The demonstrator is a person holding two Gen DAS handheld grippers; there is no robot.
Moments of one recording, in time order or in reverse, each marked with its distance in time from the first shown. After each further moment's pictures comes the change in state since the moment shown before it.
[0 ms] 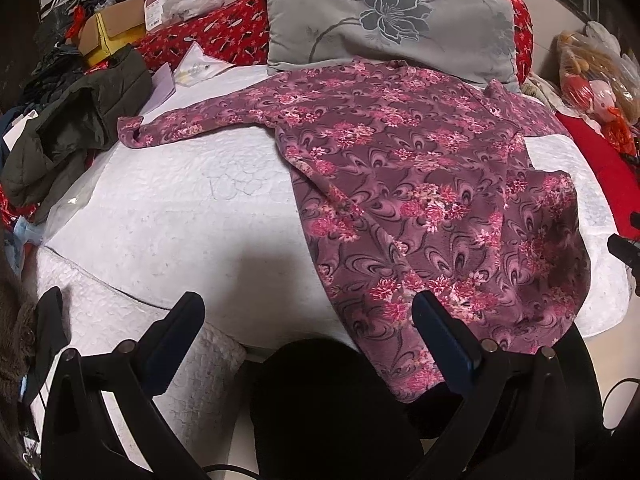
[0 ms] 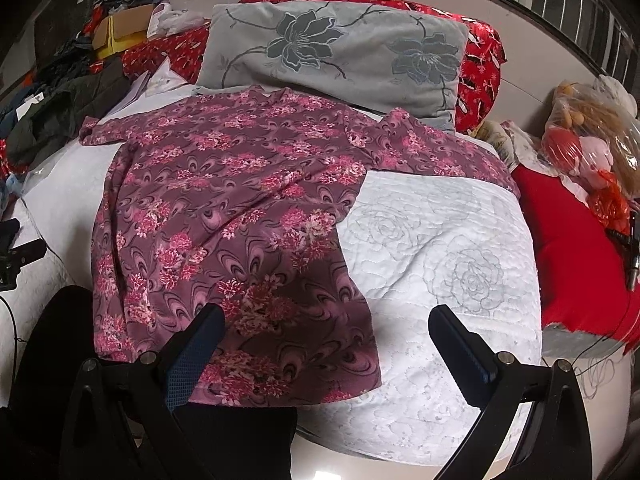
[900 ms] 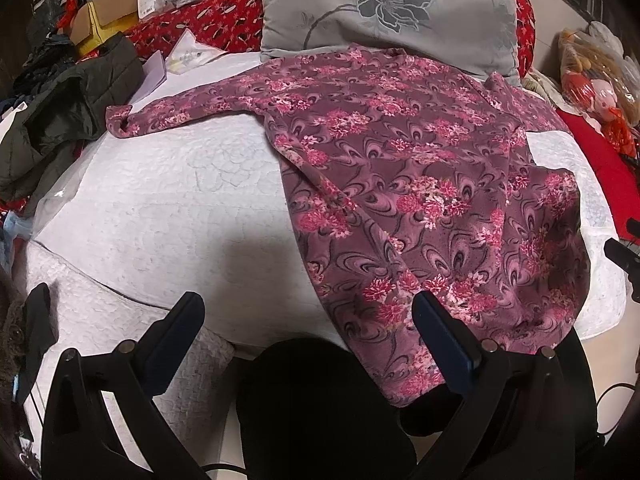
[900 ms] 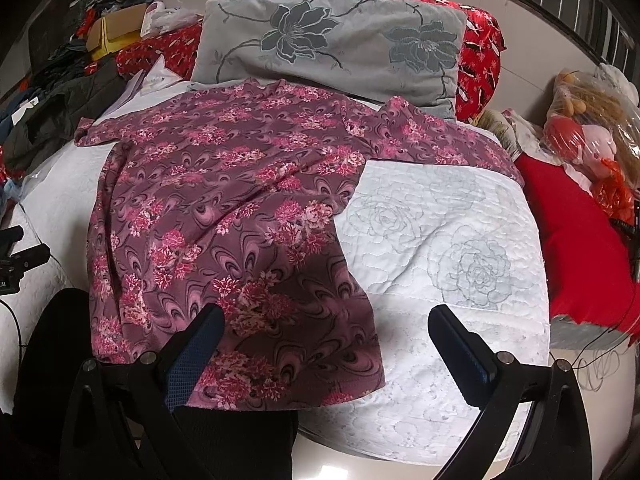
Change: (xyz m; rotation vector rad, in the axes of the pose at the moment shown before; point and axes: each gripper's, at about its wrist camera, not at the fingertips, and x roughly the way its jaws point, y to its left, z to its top) left arm 0.014 -0.005 0.003 -0.007 0.040 -0.017; right arm 0.011 -0.004 -0.002 0.024 0.023 0.010
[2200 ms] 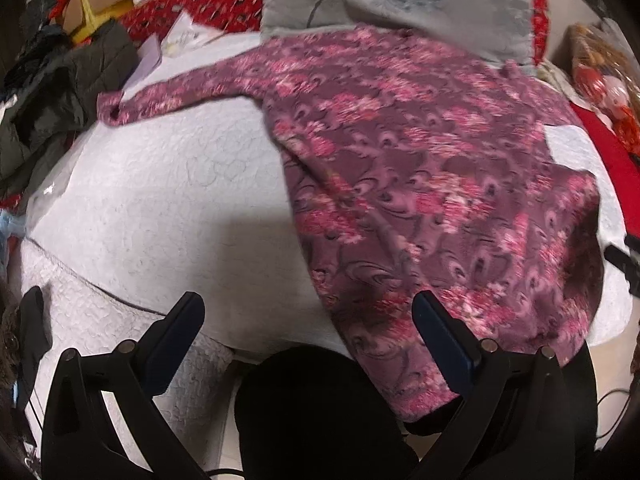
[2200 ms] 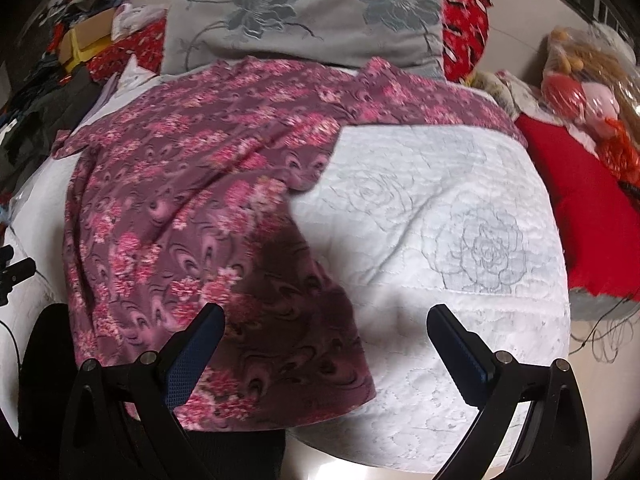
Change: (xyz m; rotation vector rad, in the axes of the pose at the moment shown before) left arm 0.033 0.007 0.018 -0.031 0.096 0.010; right arm 0.045 -0.033 -0.003 0.102 0.091 0.017
